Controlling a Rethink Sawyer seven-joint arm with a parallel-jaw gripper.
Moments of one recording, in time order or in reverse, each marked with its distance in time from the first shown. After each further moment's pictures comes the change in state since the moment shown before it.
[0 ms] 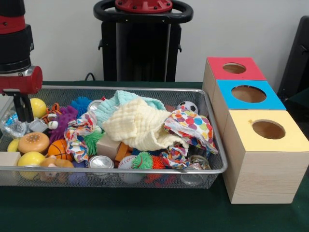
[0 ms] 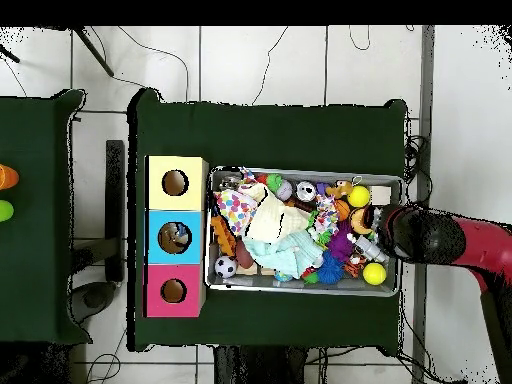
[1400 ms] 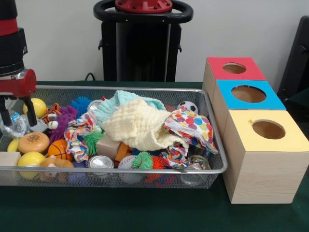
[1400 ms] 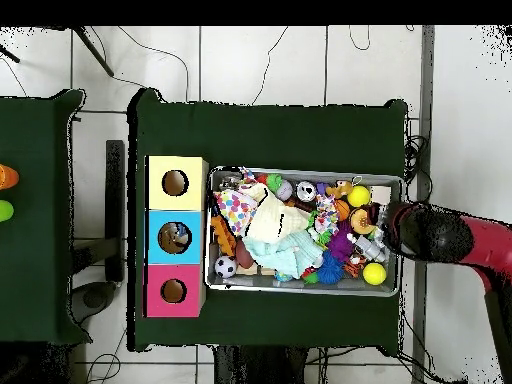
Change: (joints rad) arm -0.029 0.029 0.028 -0.028 -0.002 0.000 -0.031
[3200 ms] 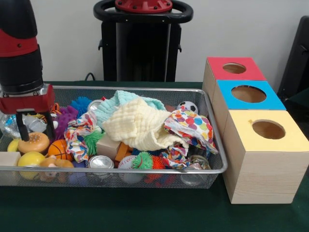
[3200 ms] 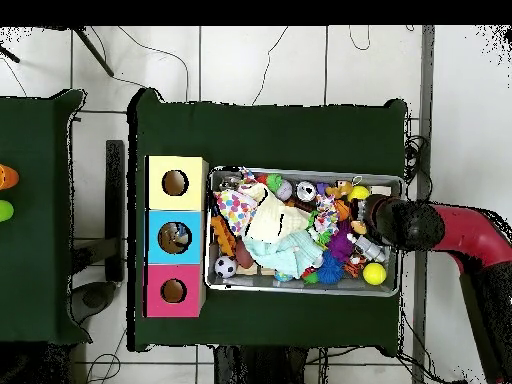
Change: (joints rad) arm 0.062 0.068 0.000 -0.038 -0.053 0.004 -0.062
